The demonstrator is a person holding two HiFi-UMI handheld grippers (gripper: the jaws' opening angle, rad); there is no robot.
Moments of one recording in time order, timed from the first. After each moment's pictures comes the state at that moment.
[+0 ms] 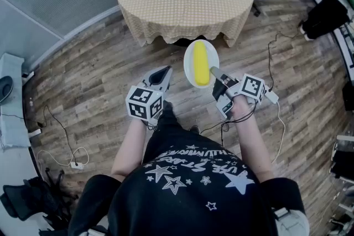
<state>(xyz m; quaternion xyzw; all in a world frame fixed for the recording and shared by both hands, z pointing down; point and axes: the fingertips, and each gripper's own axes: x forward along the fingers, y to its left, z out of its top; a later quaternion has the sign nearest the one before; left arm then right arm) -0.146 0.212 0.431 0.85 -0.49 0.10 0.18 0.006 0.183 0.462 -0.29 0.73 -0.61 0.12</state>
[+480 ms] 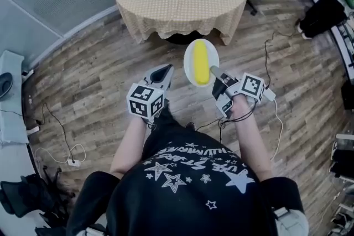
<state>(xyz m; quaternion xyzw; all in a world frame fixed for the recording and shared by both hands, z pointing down) -0.123 0.225 0.429 0.86 -0.47 0.10 0.17 0.025 0.198 0.461 -0.29 0.73 -0.61 0.13</state>
